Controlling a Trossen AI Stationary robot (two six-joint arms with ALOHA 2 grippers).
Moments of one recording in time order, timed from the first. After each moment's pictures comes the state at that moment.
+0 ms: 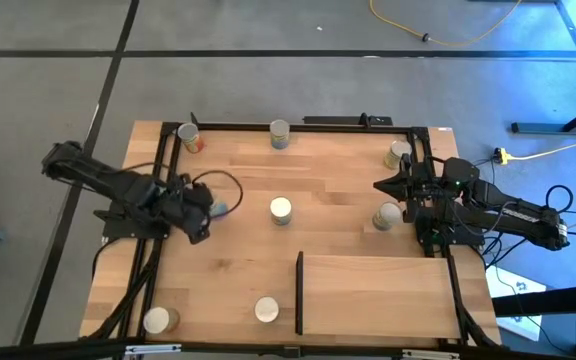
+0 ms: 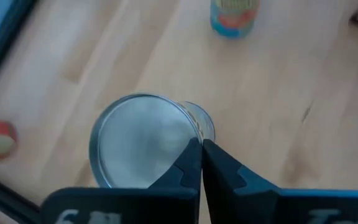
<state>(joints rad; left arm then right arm) -0.36 1.03 1.02 -1.16 -0.45 -0.72 -0.30 0.29 0.38 -0.18 -0.24 0.13</state>
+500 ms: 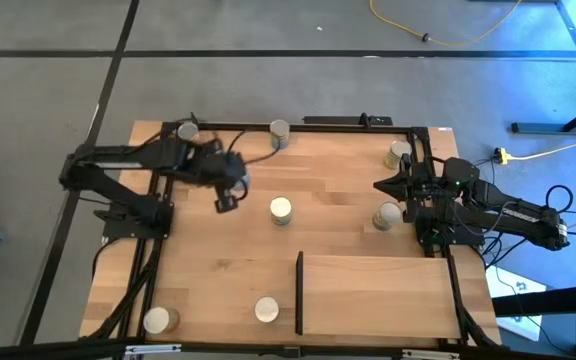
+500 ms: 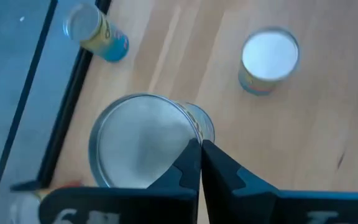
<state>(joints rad) 0.03 1.36 1.47 -1.22 -0.34 -0.19 -0.30 0.29 0.38 -0.18 -0.24 0.13</state>
